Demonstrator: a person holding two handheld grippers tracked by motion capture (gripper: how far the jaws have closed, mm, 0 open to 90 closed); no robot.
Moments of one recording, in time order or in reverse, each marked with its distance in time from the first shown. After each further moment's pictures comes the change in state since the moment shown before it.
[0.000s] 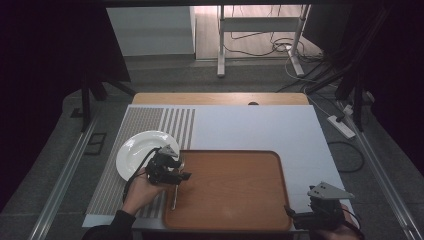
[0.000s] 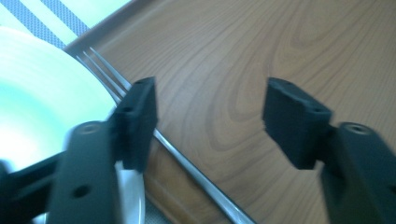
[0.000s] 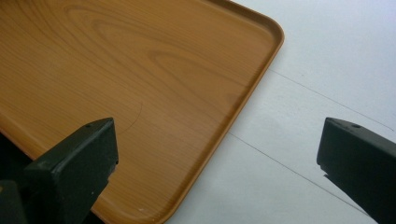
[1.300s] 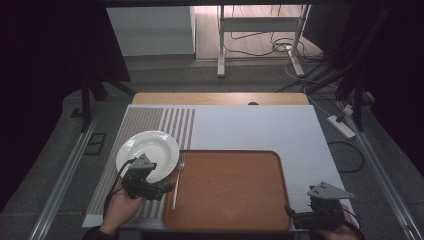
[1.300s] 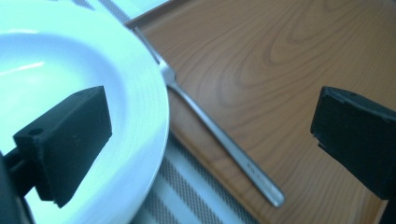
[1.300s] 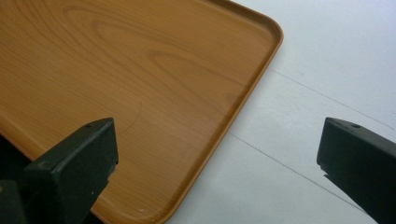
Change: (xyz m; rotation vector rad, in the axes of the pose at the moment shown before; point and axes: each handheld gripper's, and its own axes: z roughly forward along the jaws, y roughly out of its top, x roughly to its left) left arm -0.006 -0.057 -0.048 -0.155 0.077 -0.052; right arm 0.000 0.000 0.000 0.001 -0.005 0.005
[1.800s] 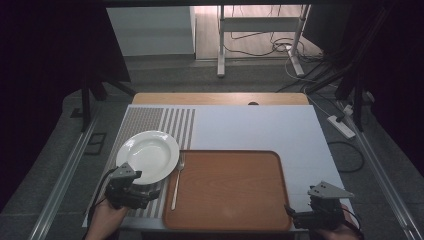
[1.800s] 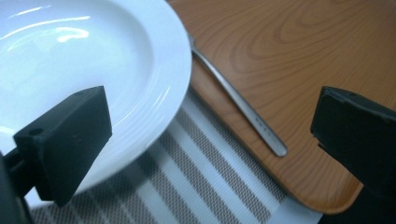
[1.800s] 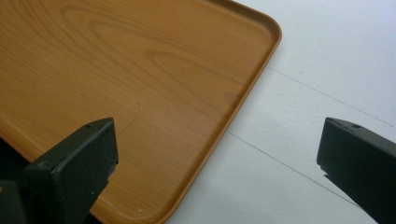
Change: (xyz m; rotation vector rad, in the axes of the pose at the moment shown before) left arm 0.008 -0.033 -0.028 -0.021 0.023 -0.079; right arm -0.001 0.000 0.001 0.006 -0.004 0.004
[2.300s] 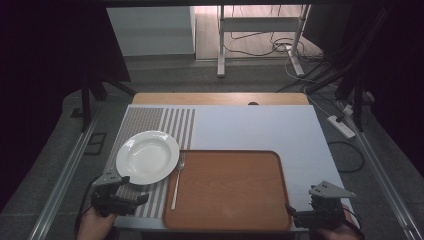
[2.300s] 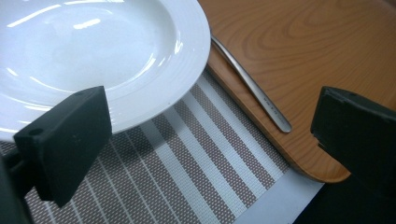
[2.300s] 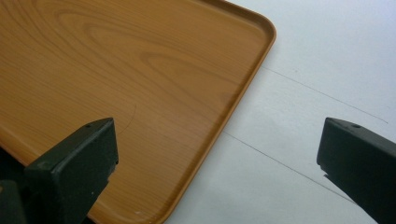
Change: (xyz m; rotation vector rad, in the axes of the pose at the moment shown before) left arm 0.007 -0.023 -0.024 -0.046 0.019 -0.055; right arm -0.001 0.000 0.000 -0.007 -0.013 0.026
